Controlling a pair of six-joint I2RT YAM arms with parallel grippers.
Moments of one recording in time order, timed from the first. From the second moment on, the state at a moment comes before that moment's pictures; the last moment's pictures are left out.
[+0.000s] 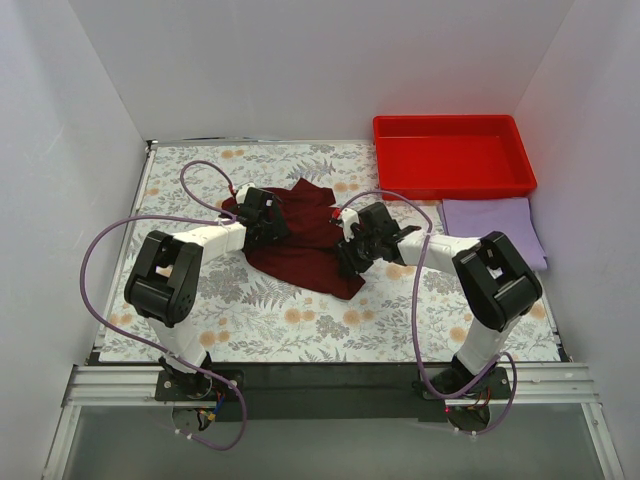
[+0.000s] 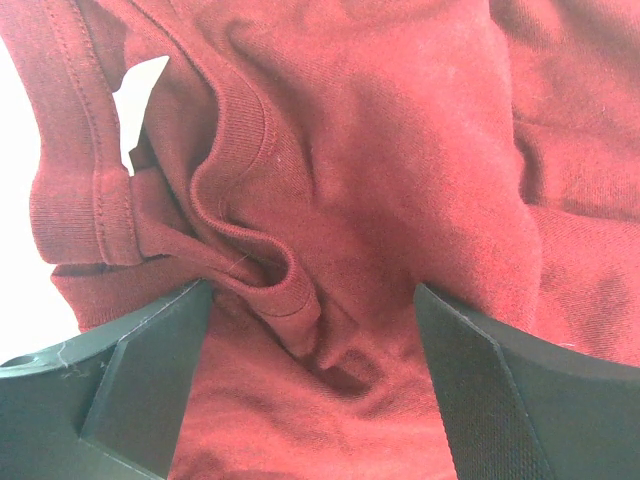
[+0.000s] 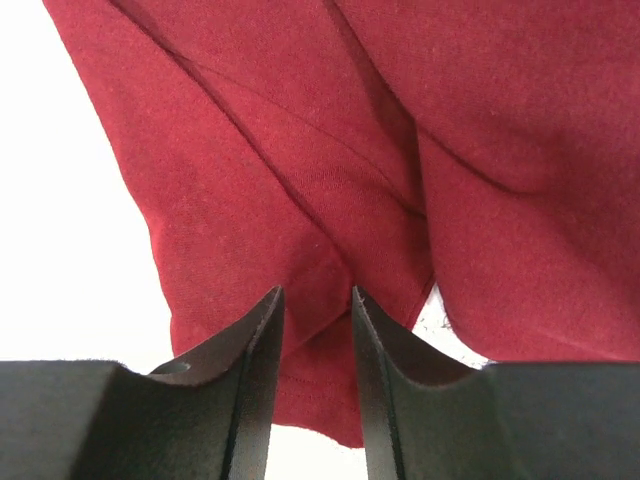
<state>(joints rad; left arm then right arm) -0.39 1.77 1.02 -0.18 -0.25 -0.69 0.62 1.74 0.94 -0.12 -0.43 -0.02</state>
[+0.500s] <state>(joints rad) -0.39 1.77 1.02 -0.18 -0.25 -0.69 0.62 1.77 0.97 -0.12 -0.45 -0.02</state>
